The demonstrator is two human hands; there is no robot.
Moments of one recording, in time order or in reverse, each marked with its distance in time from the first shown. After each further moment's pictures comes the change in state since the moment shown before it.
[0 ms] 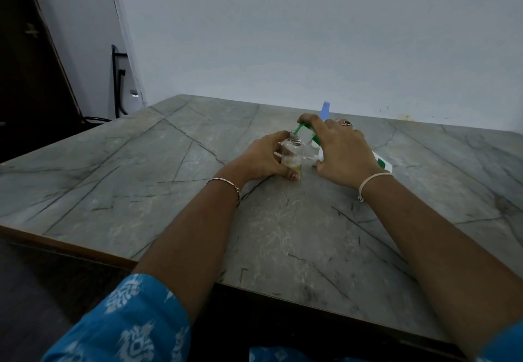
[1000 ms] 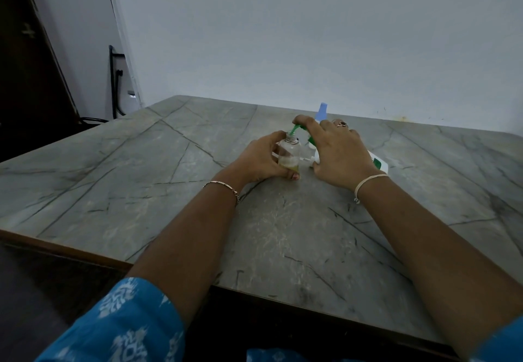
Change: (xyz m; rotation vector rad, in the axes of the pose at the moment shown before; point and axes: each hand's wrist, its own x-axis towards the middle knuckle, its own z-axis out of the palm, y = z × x) left_hand 0.002 -0.003 0.003 0.036 0.055 0.047; right_hand 0.000 -0.001 0.000 -0.054 -0.020 -0.014
